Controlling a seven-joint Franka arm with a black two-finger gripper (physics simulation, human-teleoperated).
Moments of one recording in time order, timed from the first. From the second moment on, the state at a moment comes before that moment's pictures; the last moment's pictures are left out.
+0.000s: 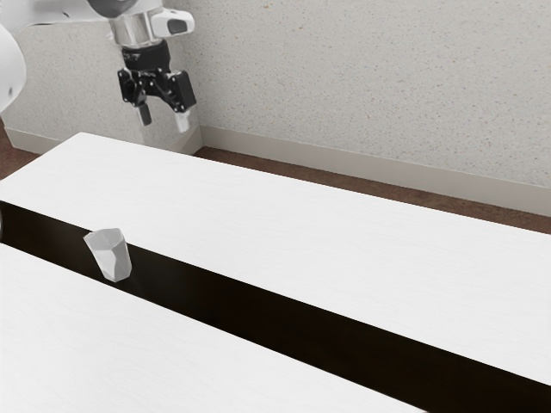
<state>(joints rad) -0.53 0.29 0.73 -1.24 -0.24 1.40 0.19</state>
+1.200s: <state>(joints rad) 0.03 0.38 0.61 -1.69 -0.35 1.83 -0.24</state>
